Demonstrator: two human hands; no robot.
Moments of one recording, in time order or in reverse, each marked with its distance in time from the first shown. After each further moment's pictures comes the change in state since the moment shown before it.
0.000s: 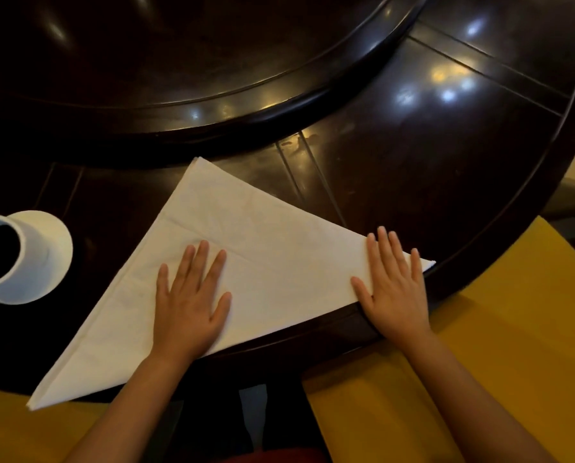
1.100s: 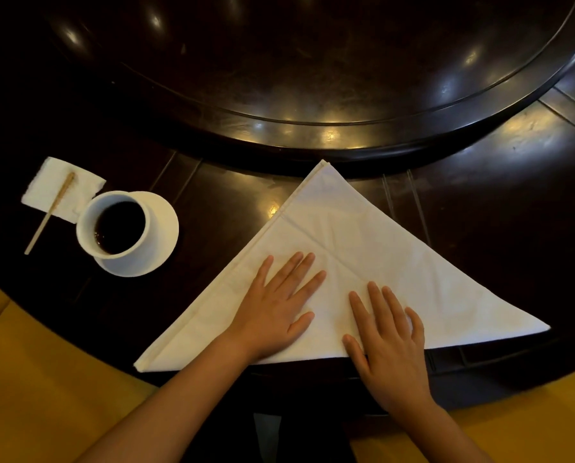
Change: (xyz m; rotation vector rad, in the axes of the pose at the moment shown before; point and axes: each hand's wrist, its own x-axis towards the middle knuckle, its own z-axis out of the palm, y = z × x) left_hand 0.024 -0.021 0.000 0.021 -0.014 0.249; right_hand -0.004 -0.115 -0.006 0.070 -0.096 -0.282
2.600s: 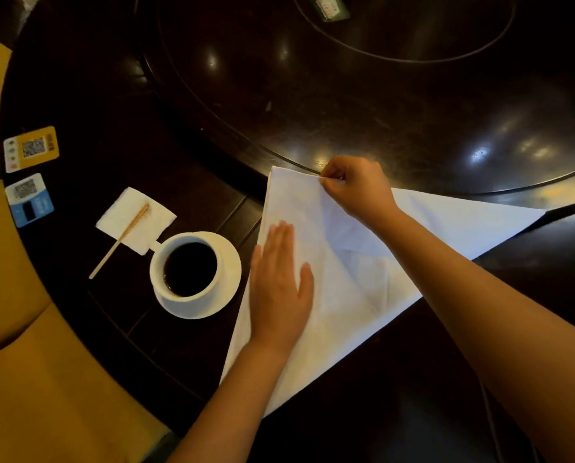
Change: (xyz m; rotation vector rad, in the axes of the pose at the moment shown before) left_hand 0.031 -0.072 -0.064 -0.557 0.609 -0.703; right_hand 0.308 -0.125 -0.103 0.435 0.181 -0.251
